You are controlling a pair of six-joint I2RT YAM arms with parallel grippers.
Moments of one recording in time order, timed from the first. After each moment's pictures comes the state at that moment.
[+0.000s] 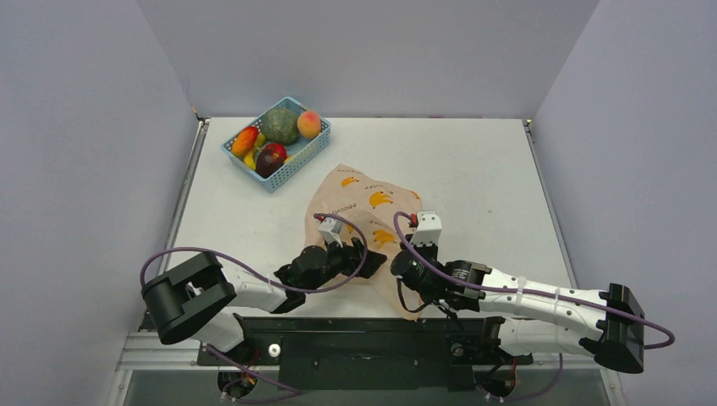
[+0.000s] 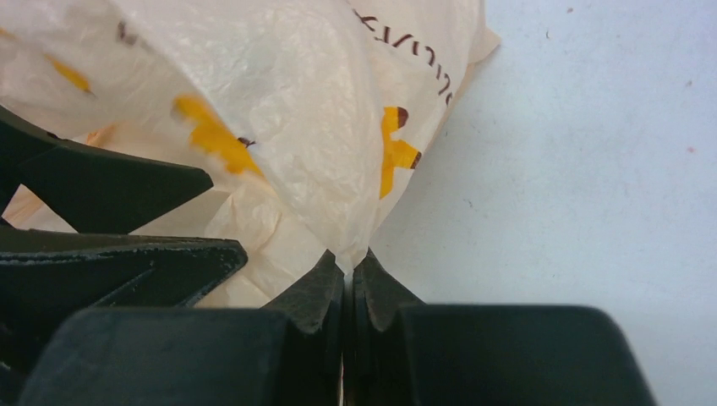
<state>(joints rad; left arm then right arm) -0.98 1.45 0.33 0.92 -0.13 -0.80 1.18 1.04 0.74 -0.54 0.78 0.76</state>
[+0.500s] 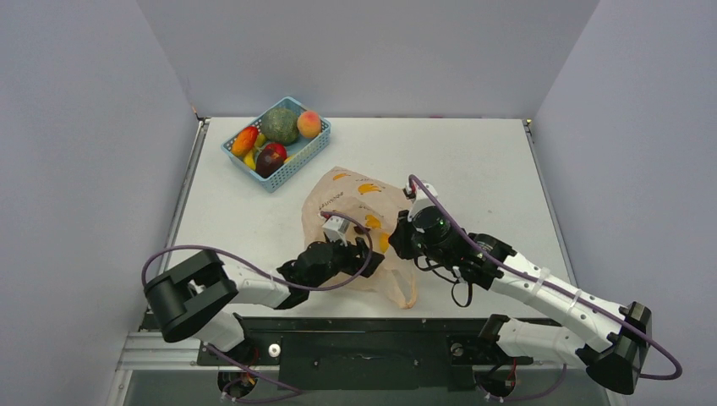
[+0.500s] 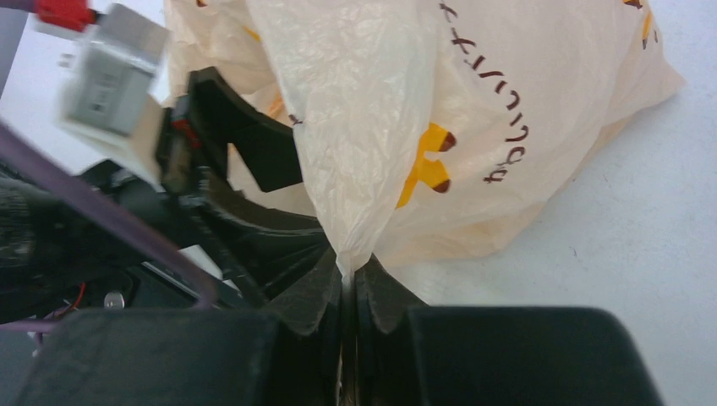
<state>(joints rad) -0.97 1.44 0.37 0.81 -0.15 -0.67 0.91 1.02 0.88 -0.49 0.20 0.53</state>
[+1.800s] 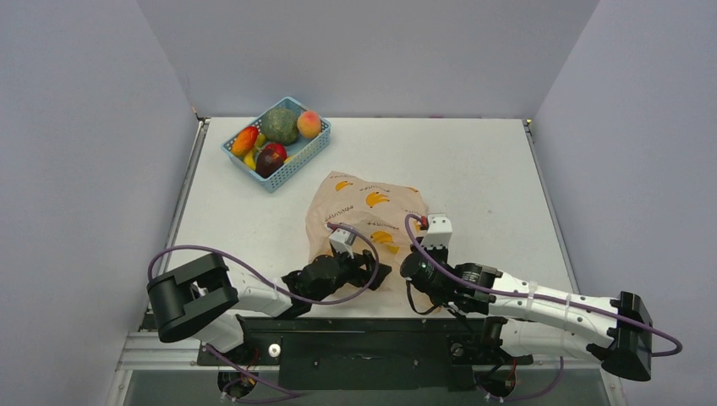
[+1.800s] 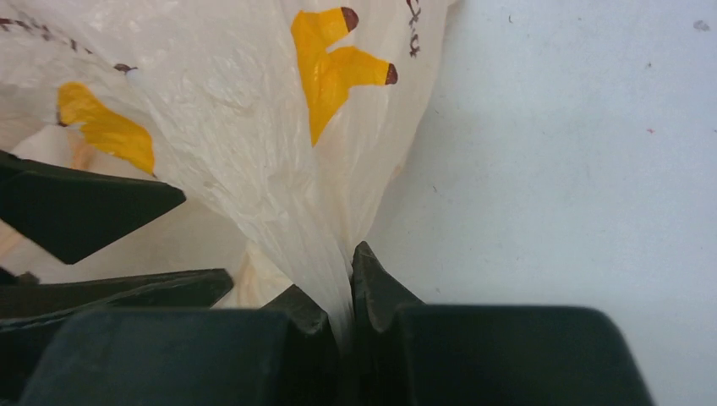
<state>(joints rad) -1.10 1.48 0.36 0.87 -0.24 -0.69 1.16 0.98 0.68 -0.60 0.80 0.81</state>
